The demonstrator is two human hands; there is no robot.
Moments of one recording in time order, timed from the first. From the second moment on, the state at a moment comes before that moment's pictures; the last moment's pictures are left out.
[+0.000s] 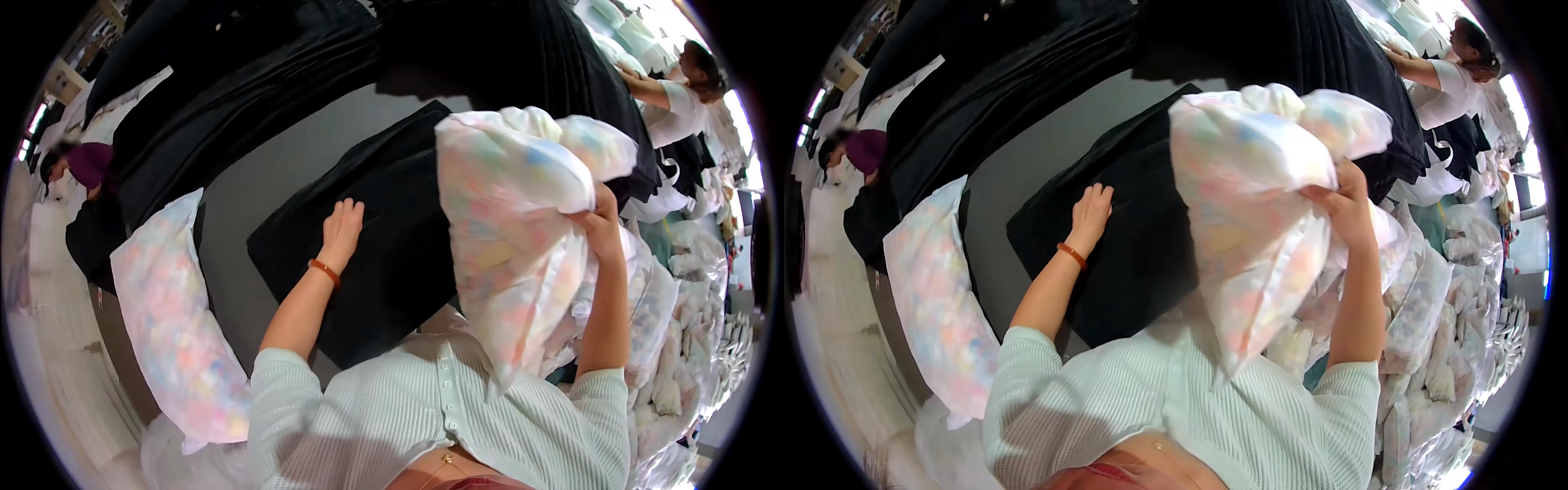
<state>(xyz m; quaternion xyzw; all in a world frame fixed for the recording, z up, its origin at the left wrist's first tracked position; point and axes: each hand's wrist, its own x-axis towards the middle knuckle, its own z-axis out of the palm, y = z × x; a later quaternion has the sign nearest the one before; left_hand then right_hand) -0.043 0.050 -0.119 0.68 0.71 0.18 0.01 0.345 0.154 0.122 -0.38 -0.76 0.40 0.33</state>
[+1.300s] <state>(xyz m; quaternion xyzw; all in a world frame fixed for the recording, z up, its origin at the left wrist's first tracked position) -0.118 0.060 0.081 0.67 0.64 0.32 0.23 0.106 0.074 0.044 -0.30 -0.90 0.12 0.29</state>
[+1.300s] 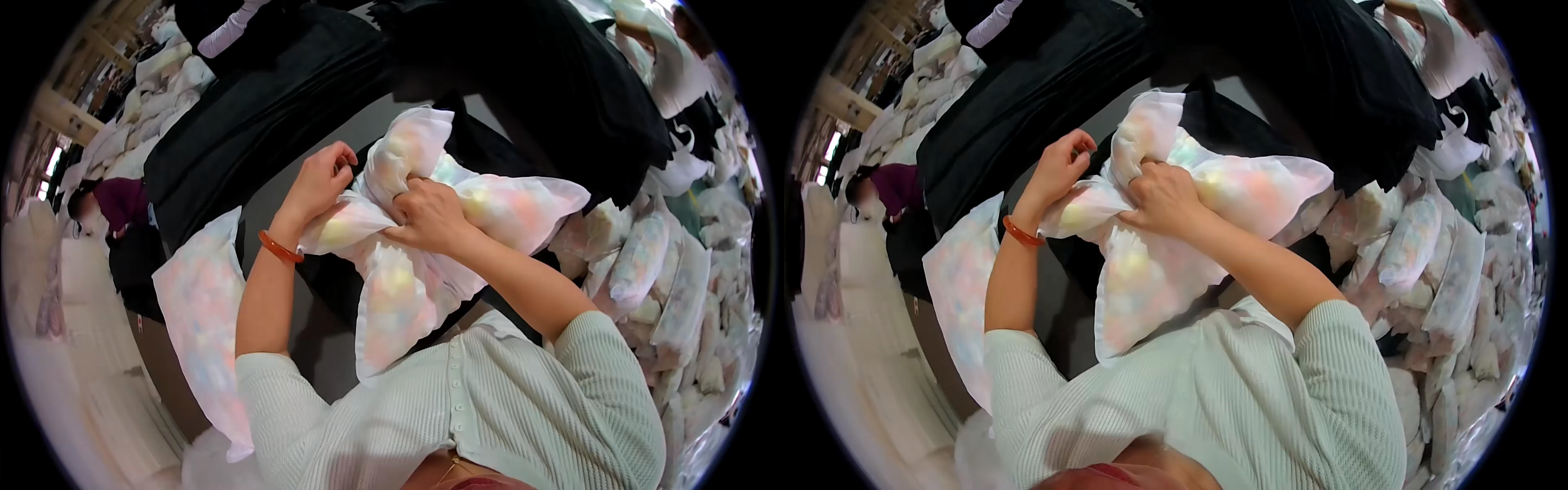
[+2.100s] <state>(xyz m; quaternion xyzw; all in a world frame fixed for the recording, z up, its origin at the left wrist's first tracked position) -0.115 0.154 -0.022 0.75 0.62 0.07 0.21 0.146 0.140 0.014 -0.48 -0.67 0.27 0.50</state>
